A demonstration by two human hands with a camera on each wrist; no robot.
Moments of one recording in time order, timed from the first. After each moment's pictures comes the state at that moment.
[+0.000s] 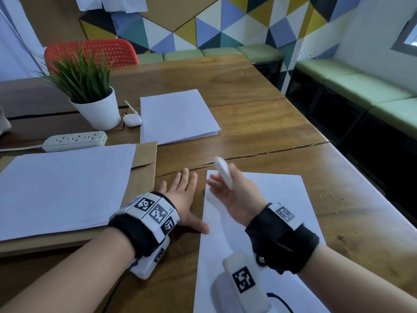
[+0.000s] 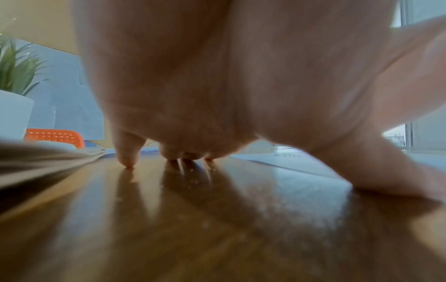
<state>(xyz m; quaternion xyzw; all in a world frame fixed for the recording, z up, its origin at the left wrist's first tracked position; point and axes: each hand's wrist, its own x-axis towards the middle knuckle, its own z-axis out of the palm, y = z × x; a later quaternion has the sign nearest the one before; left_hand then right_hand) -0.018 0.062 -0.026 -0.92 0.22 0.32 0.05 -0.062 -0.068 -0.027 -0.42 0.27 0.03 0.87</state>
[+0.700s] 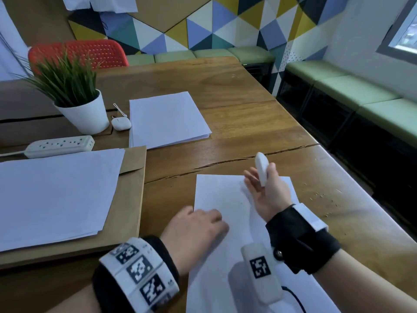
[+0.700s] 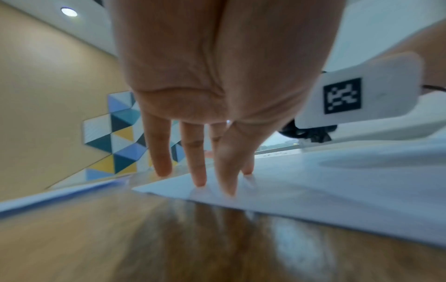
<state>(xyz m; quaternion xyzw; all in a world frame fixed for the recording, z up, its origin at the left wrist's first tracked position) -0.083 0.043 -0.011 -0.88 0.47 0.10 0.01 -0.062 -0.130 -0.035 -0.34 0.33 -0.16 0.87</state>
